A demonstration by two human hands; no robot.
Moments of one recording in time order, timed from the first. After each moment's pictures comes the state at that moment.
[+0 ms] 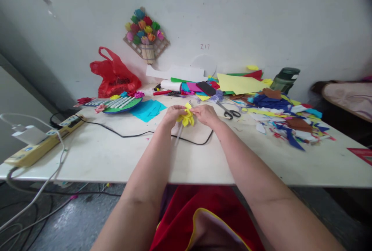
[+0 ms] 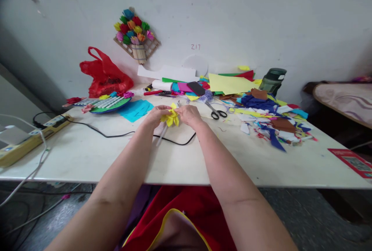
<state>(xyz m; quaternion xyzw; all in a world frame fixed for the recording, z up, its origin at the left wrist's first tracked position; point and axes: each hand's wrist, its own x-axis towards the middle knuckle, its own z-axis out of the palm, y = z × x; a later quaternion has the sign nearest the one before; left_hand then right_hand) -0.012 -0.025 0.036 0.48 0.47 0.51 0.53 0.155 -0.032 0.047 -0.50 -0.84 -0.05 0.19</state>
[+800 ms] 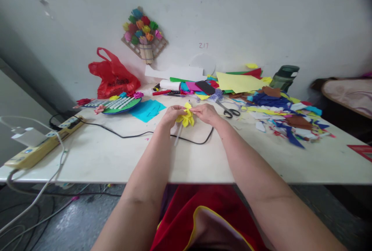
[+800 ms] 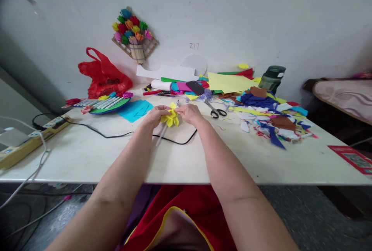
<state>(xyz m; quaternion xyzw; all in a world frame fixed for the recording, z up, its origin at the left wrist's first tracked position) -0.014 -0.028 0.038 0.49 0.46 0.49 0.55 0.164 -0.028 0.048 -0.49 -0.85 -0.01 0.20</state>
